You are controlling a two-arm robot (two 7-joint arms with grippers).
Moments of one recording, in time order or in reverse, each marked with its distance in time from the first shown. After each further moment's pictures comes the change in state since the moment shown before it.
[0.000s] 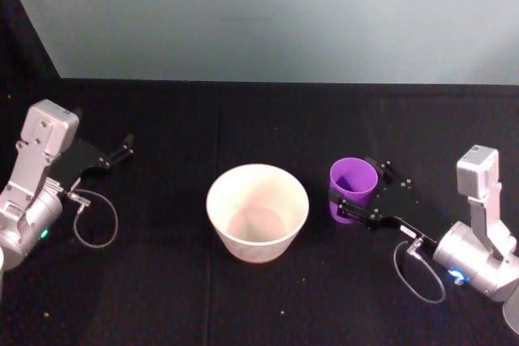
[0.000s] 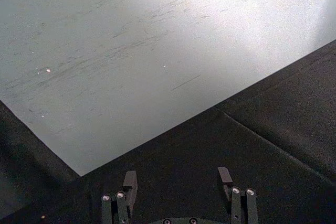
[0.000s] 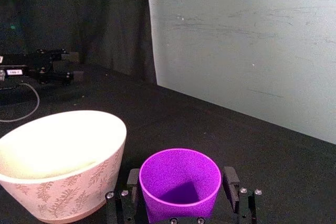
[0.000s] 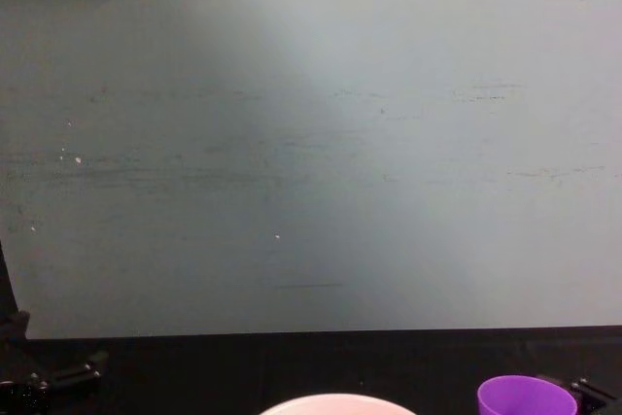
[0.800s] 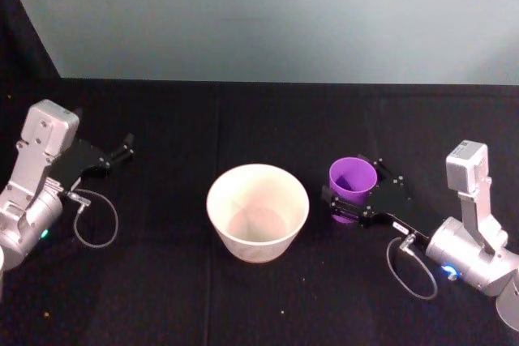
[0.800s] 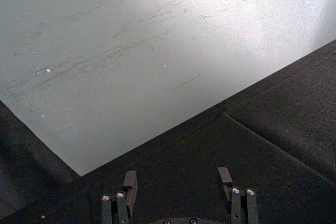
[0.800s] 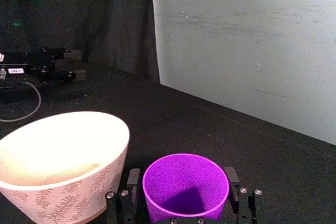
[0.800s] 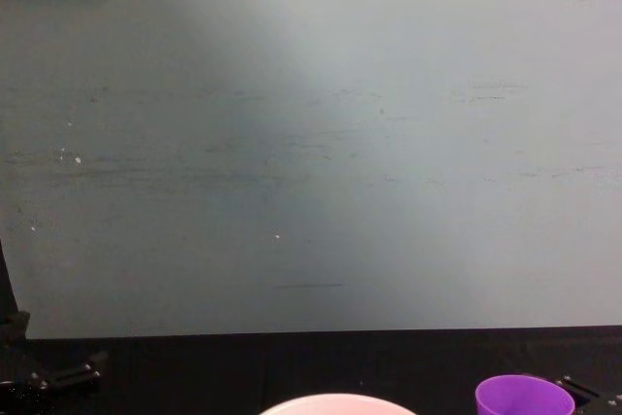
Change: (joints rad) left arm 0.000 0.000 0.000 0.000 0.000 0.000 0.000; right arm 0.016 -0.032 0.015 0.012 -0.037 0.022 0.018
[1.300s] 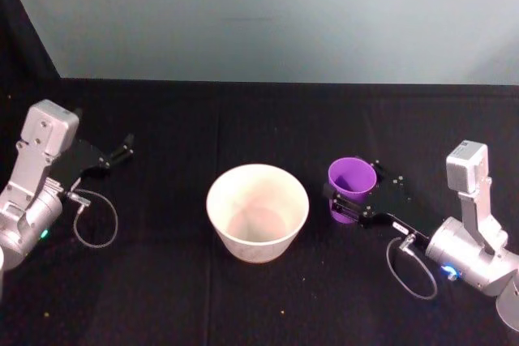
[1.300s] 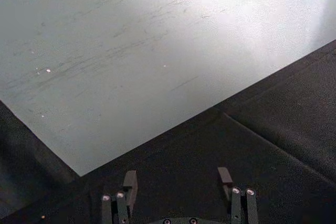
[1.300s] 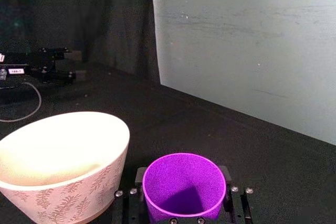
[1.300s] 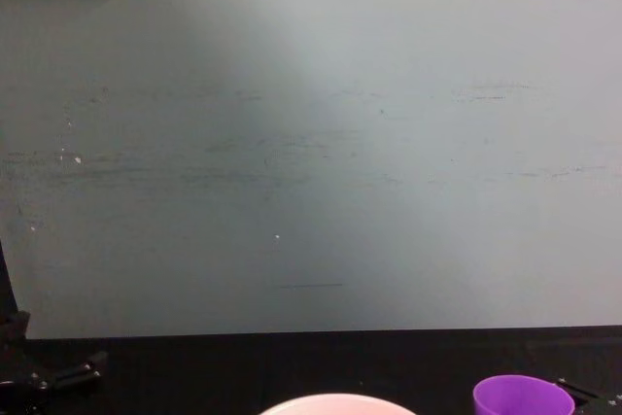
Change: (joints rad) left arm 0.000 0.000 0.000 0.000 0.000 0.000 0.000; right arm 0.000 0.001 -0.002 -0.001 0.002 -0.001 -0.001
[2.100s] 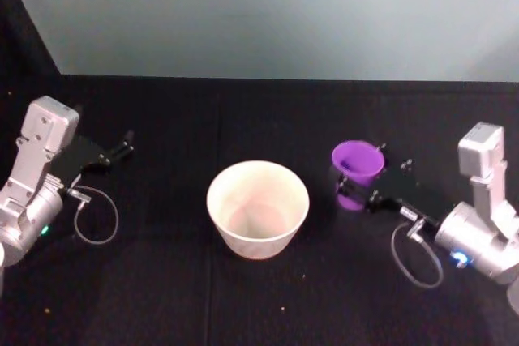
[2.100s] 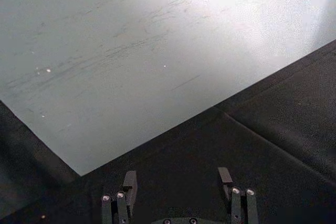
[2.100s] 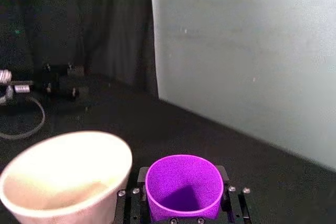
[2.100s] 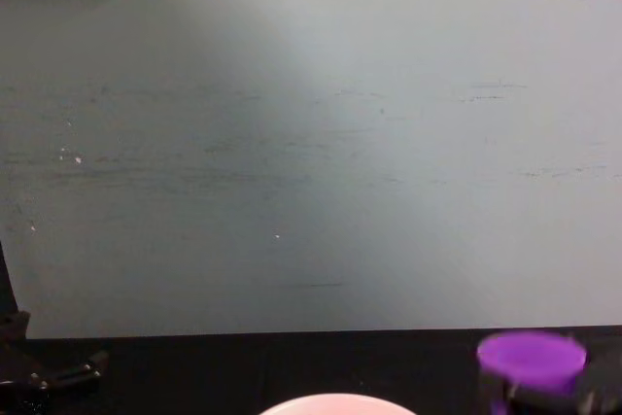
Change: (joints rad) left arm 0.000 0.000 0.000 0.000 0.000 0.000 0.000; right arm -0.038 0.030 0.032 -0.118 -0.002 0.048 -0.021
